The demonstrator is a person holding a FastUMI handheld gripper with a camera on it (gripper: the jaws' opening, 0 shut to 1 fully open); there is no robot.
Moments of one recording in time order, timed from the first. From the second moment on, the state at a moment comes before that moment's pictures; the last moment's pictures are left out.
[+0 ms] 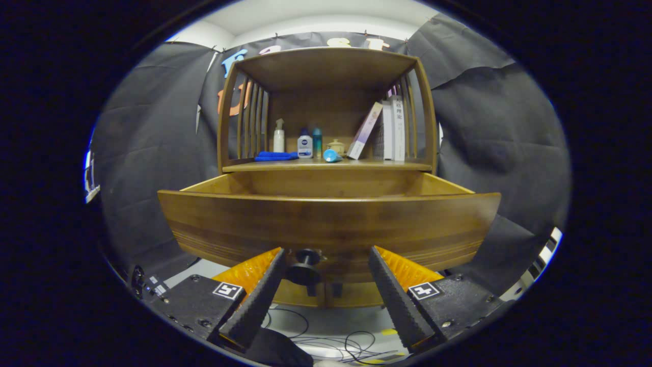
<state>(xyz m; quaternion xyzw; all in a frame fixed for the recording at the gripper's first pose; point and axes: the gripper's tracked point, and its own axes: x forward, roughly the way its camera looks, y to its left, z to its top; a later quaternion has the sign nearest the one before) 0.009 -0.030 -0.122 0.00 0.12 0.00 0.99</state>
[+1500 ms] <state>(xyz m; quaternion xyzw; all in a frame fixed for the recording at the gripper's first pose) 0.098 -0.026 -0.109 0.00 0.13 -0.03 0.99</state>
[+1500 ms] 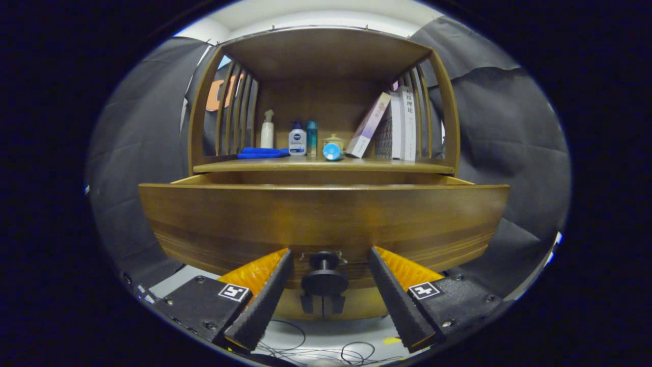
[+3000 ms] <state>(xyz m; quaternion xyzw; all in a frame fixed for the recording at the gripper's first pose) 0.102 0.000 -0.056 0.03 0.12 0.02 0.99</state>
